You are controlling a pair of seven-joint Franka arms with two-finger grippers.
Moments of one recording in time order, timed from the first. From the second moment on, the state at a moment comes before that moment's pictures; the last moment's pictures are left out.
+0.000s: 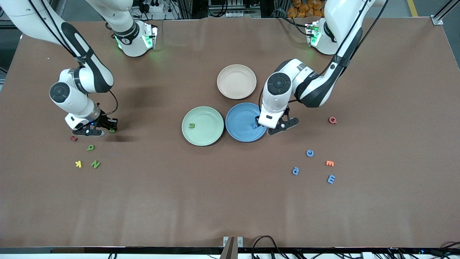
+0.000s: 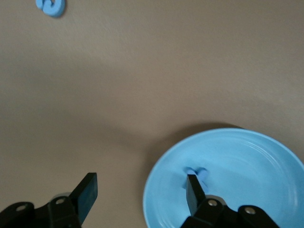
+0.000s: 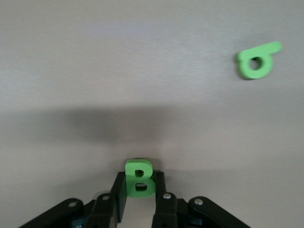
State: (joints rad) left arm -0.34 0.45 -0.33 -1.92 0.22 2.26 -1.16; right arm -0.40 0.32 0.27 -2.44 -0.26 2.76 0.15
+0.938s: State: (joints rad) left arm -0.17 0.45 -0.33 -1.92 0.28 2.24 -0.78; right arm -0.07 0.24 0.38 -2.41 -0.07 2.66 0.54
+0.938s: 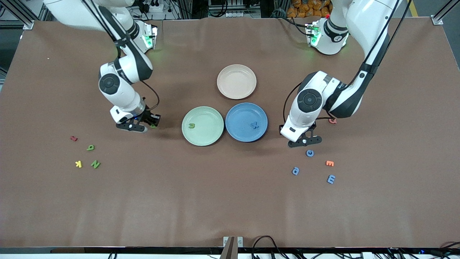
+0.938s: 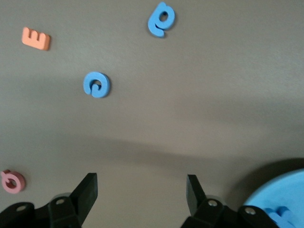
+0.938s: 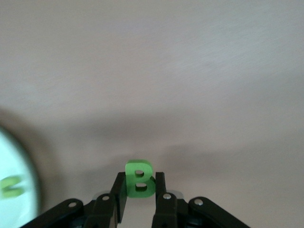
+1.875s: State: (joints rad) left arm 0.00 0.45 -0.33 -1.98 0.32 2.42 -0.50; right arm 0.23 0.38 0.38 -2.11 0.06 2.53 0.92
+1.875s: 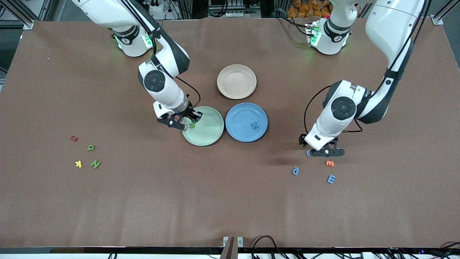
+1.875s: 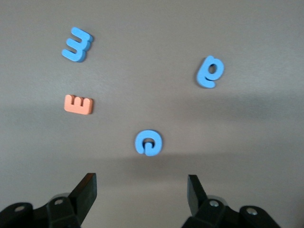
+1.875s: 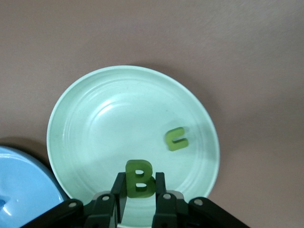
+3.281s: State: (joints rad) left arm 0.04 0.59 -0.33 -1.98 0.37 2.57 -0.40; right arm -0.01 0.45 0.33 -2.04 -0.14 2.46 0.77
